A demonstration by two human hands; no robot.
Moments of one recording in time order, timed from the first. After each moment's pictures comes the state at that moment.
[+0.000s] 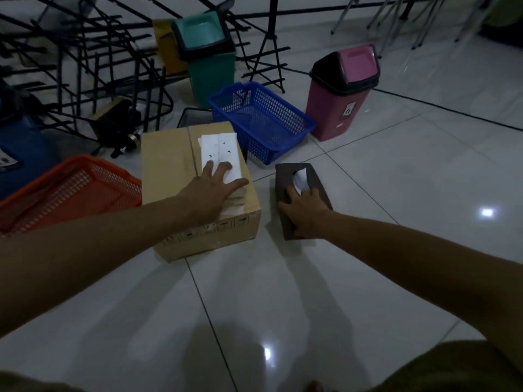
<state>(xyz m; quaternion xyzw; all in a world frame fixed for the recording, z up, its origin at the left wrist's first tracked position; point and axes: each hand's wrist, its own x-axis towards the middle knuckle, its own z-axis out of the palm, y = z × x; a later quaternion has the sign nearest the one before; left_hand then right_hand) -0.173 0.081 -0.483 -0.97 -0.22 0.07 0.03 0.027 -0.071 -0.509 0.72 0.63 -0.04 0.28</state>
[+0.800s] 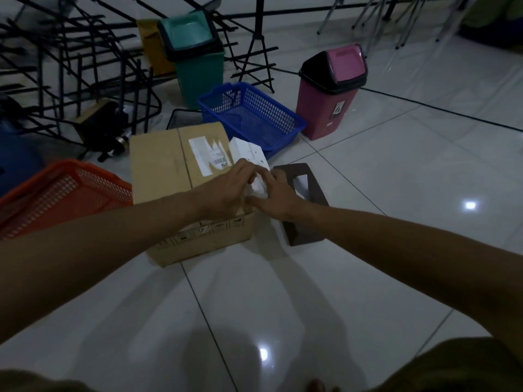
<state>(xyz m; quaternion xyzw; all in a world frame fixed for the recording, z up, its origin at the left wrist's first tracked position) -0.145 0.057 -0.457 -0.96 0.03 -0.15 -0.24 0.003 -0.038 -0.507 0.80 0.49 -0.26 -0.25</state>
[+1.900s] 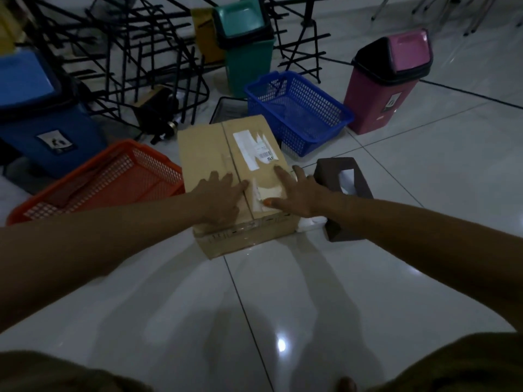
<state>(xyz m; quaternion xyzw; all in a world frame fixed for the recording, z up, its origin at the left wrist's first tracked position) -0.222 0.087 -0.484 -0.93 -0.30 0.22 0.02 -0.017 -0.010 -0.515 0.78 0.58 -0.25 0.01</state>
